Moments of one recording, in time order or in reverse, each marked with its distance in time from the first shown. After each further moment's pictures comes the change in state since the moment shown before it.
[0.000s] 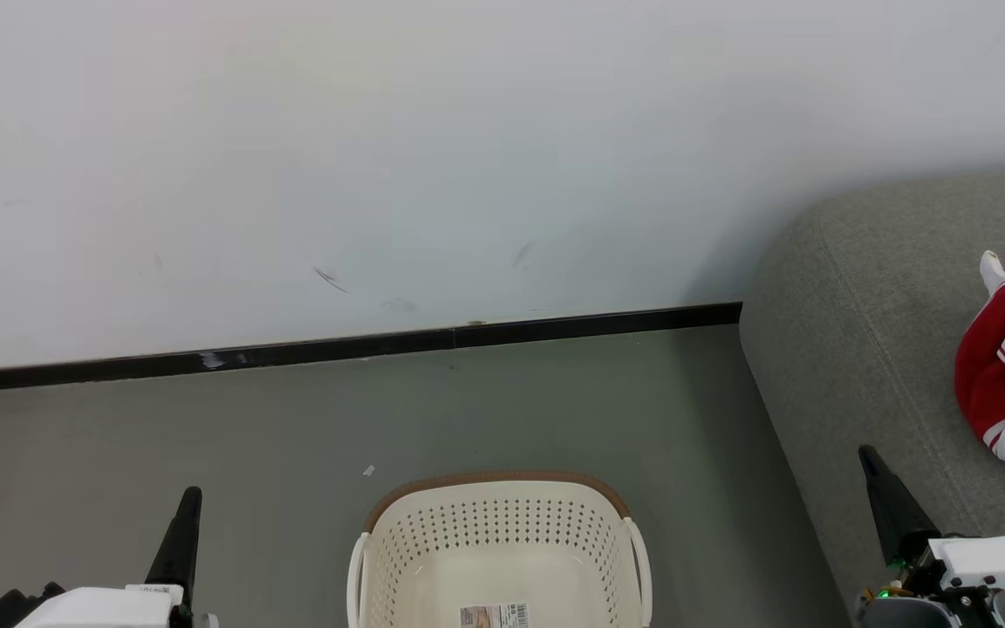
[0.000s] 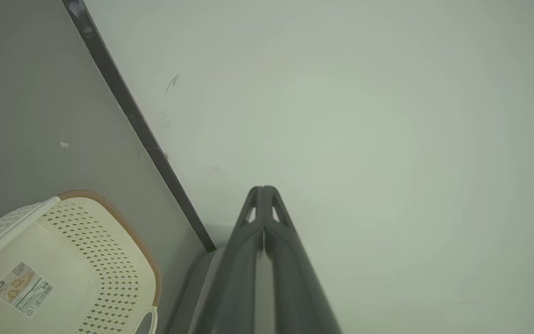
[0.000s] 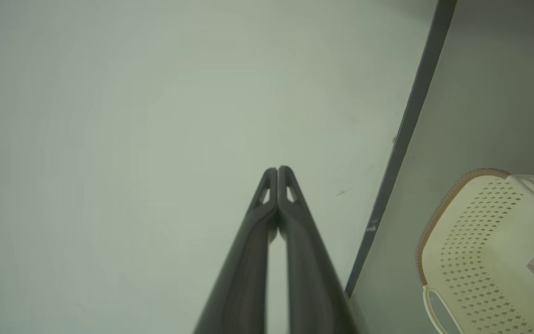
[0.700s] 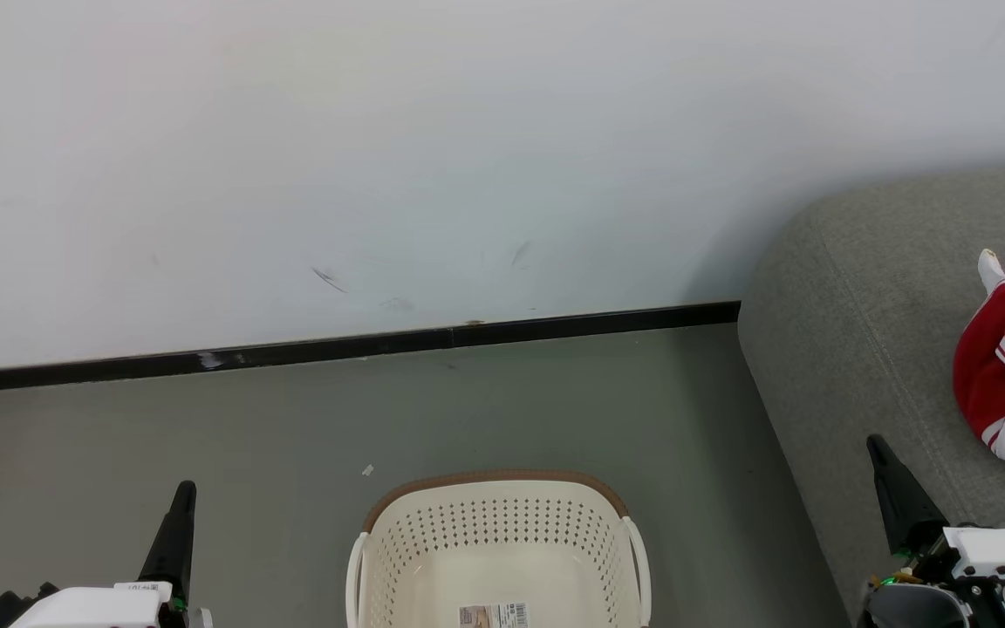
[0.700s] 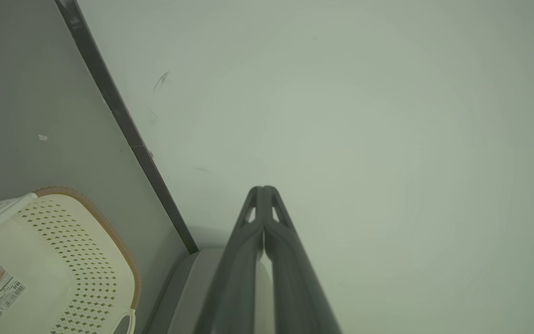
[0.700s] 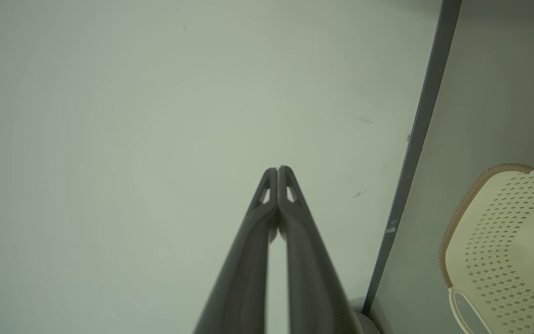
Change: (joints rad) left arm -0.012 -0.005 0.023 0.008 -0.069 -0.025 0.017; right arm -0.022 -0.007 -0.009 0.013 0.093 0.000 0.010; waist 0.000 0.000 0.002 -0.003
